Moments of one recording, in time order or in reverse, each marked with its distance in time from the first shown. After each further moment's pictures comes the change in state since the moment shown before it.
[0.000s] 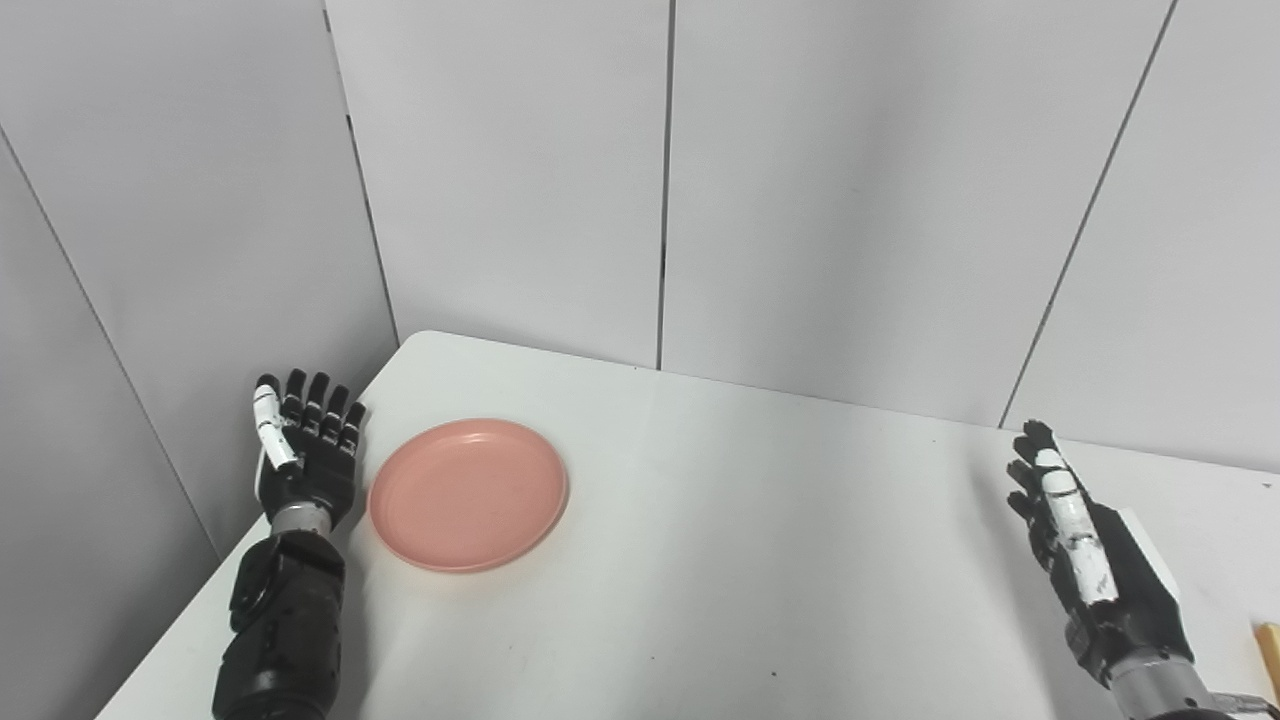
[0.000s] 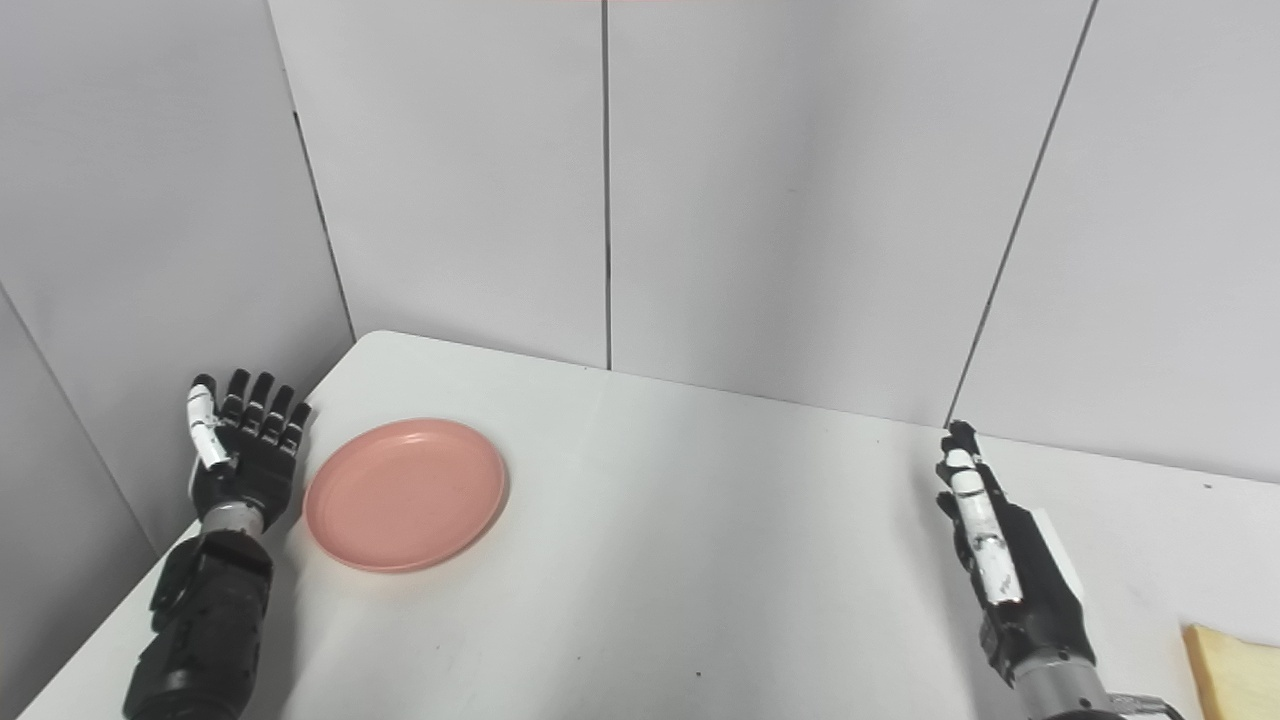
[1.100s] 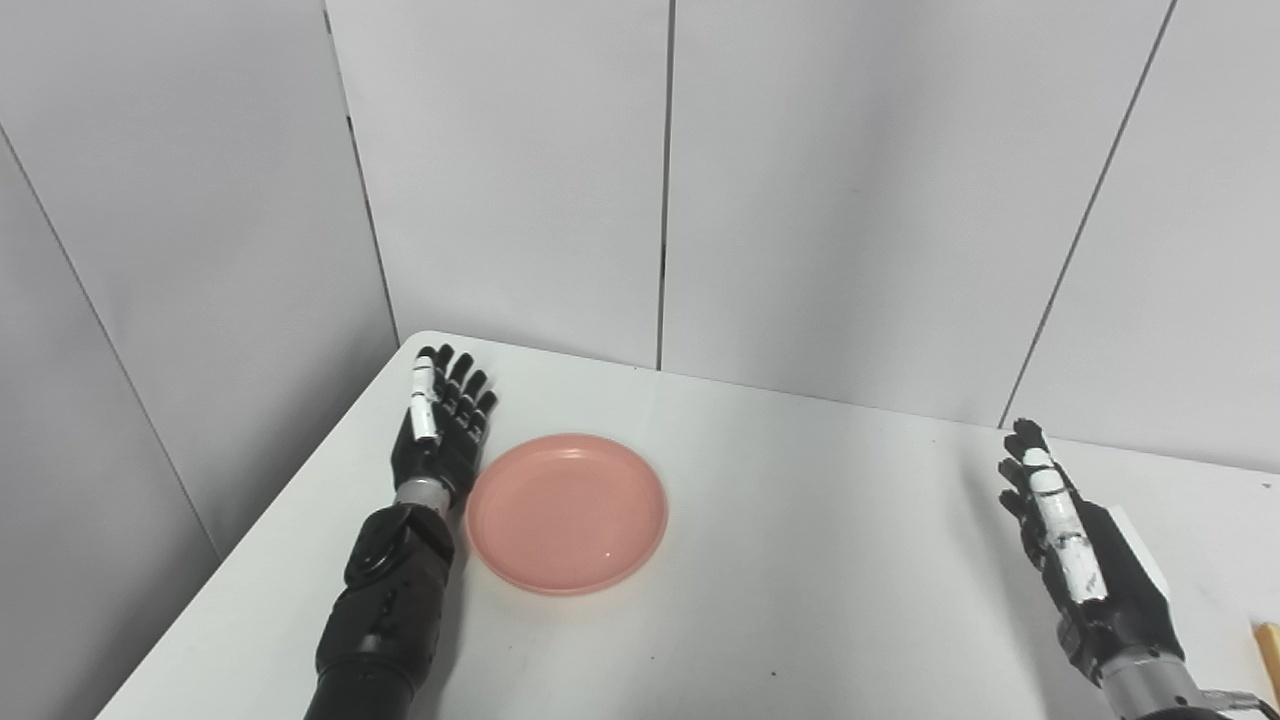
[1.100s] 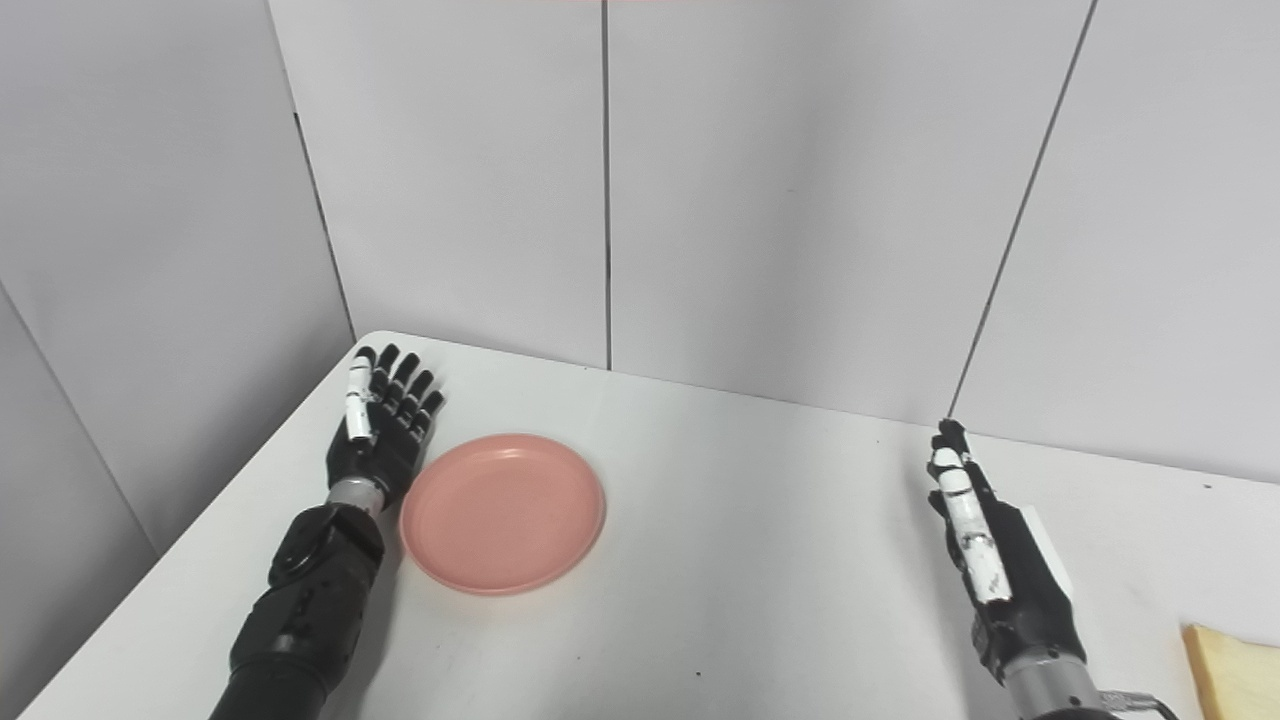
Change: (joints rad) left arm -0.087 -0.083 -0.232 0.061 0.190 0.012 -0.001; right arm 0.000 0.005 0.017 -0.016 -0.017 0.014 0.000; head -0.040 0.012
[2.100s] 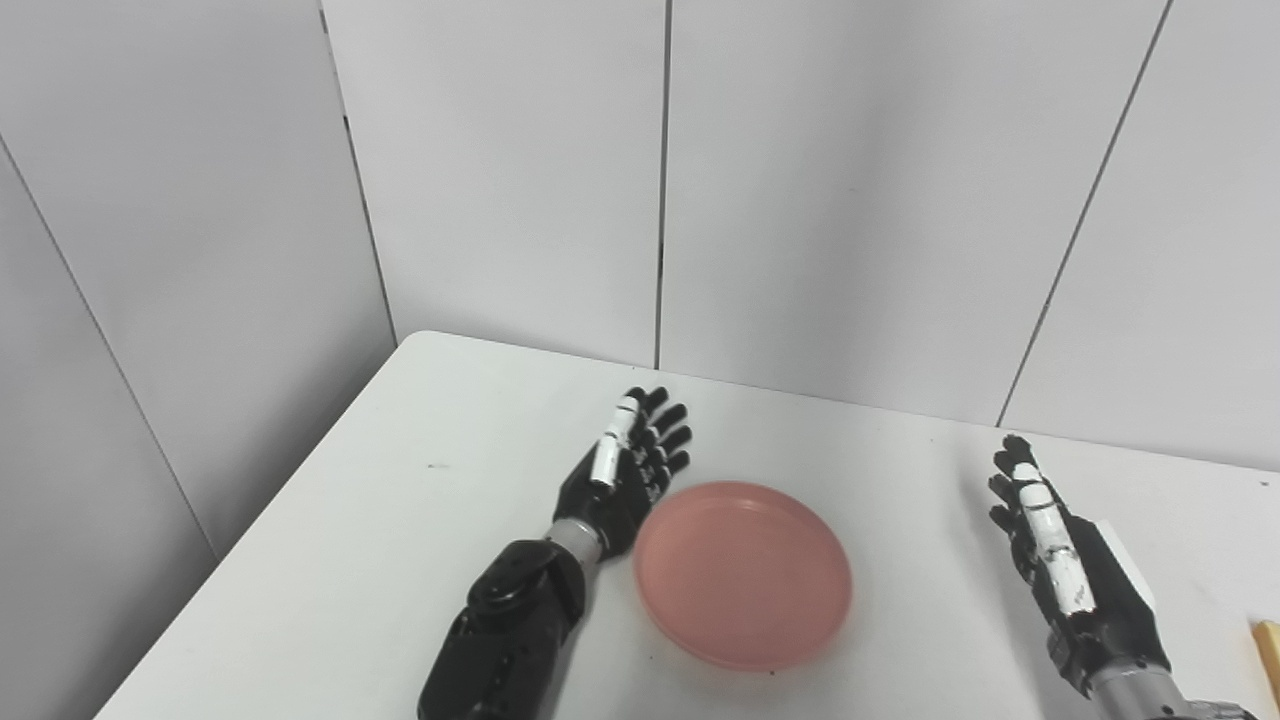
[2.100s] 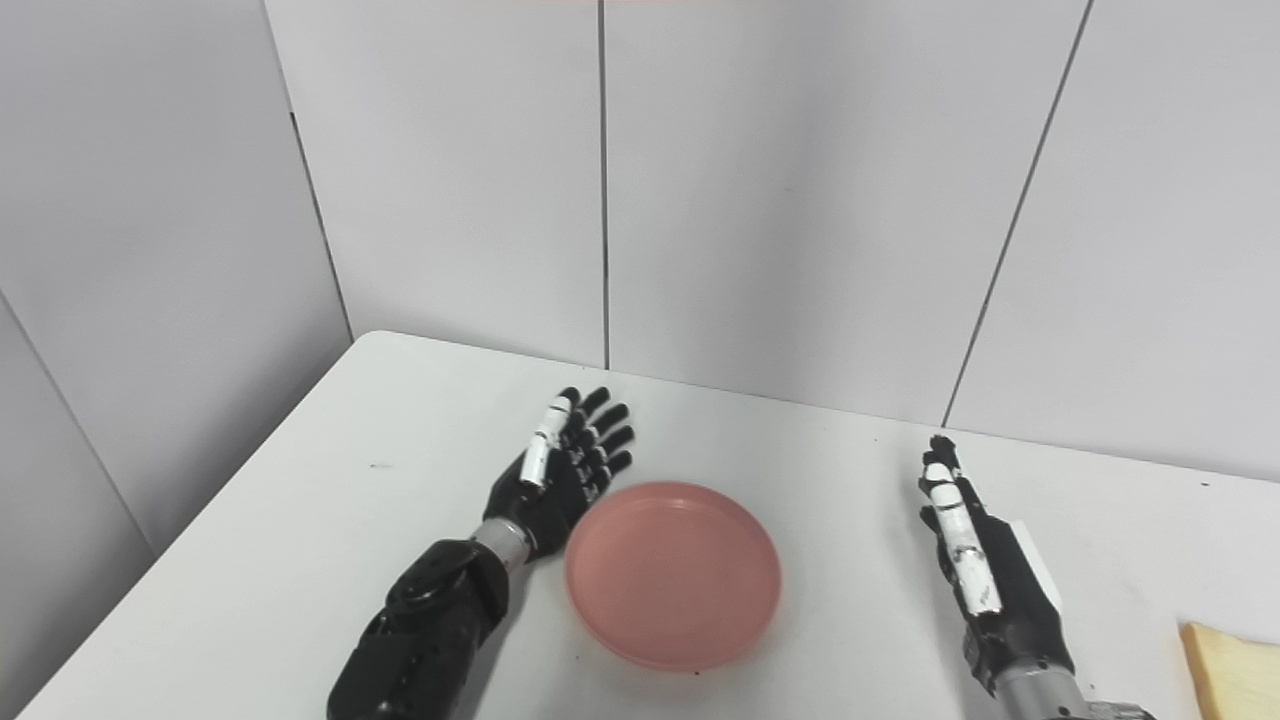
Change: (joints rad) left arm 0.119 -0.193 -0.274 -0.342 0.110 0.263 -0.073; right arm 0.012 0.011 0.011 0.060 0.002 -0.059 0.004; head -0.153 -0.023
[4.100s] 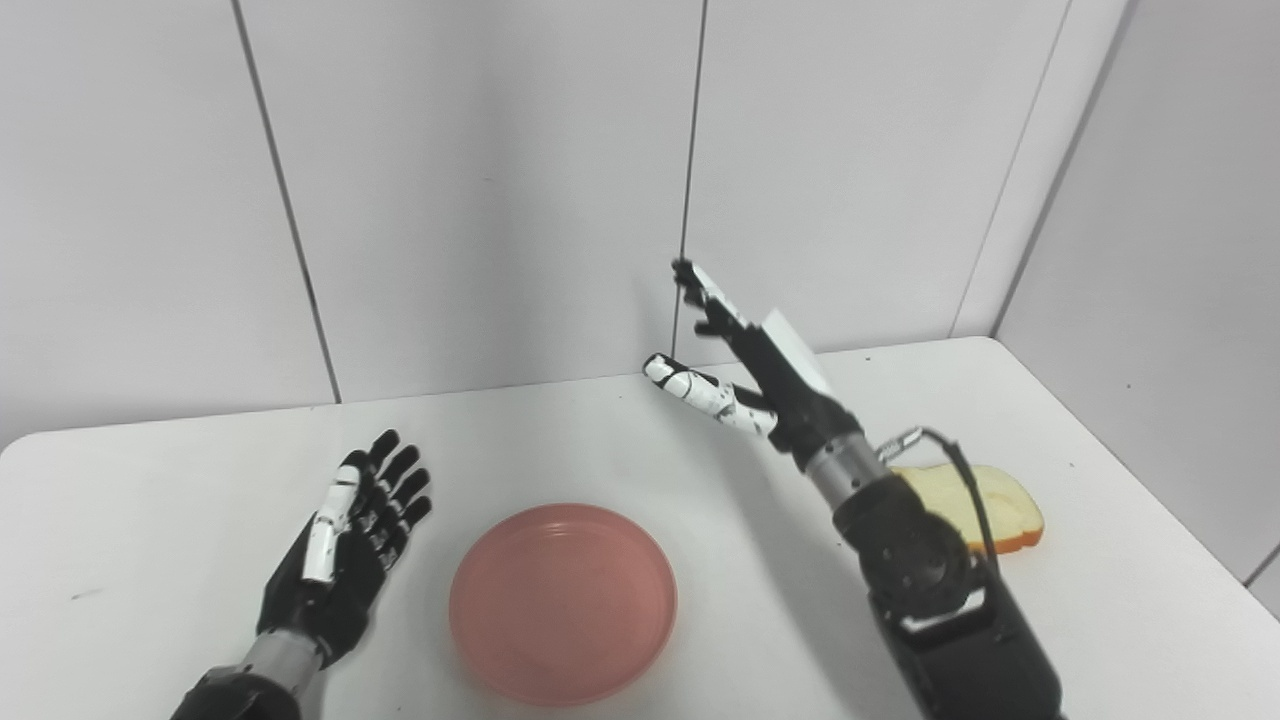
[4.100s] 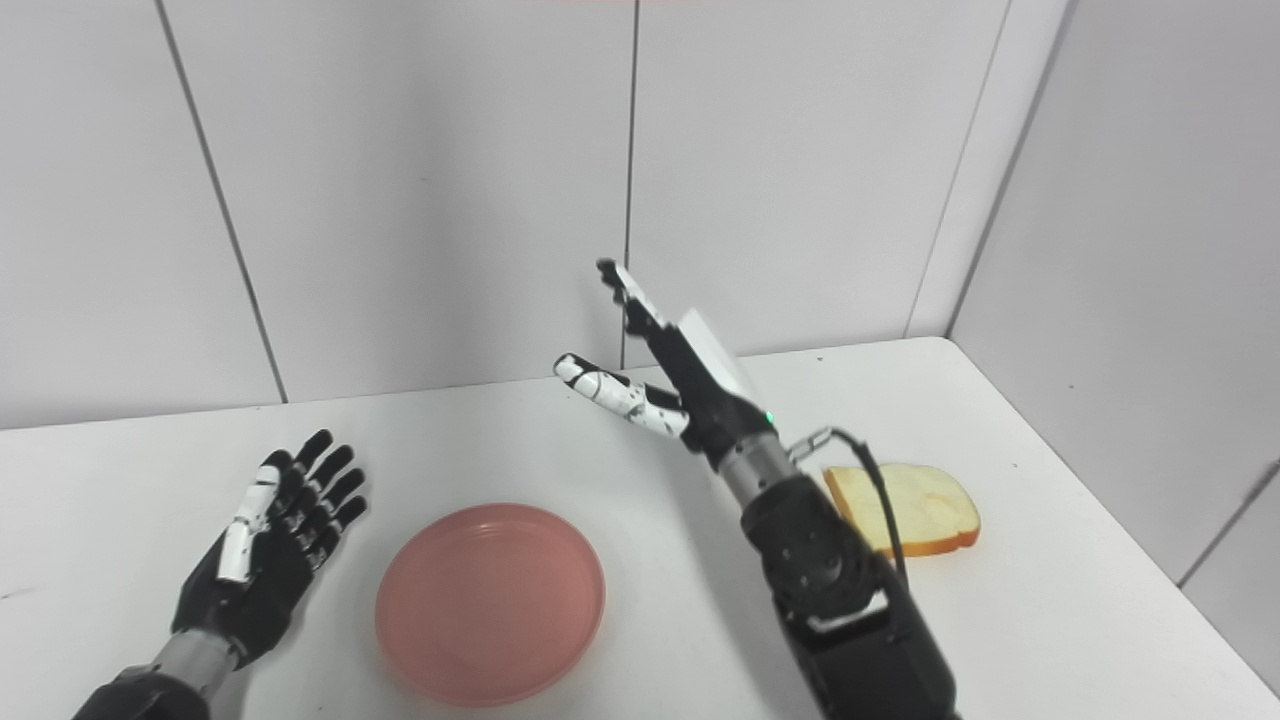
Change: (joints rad) left arm 0.105 0.067 -0.021 -0.197 0.058 0.038 -0.127; right arm -0.185 -0.287 0.100 -0.145 -0.375 -0.064 0.092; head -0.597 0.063
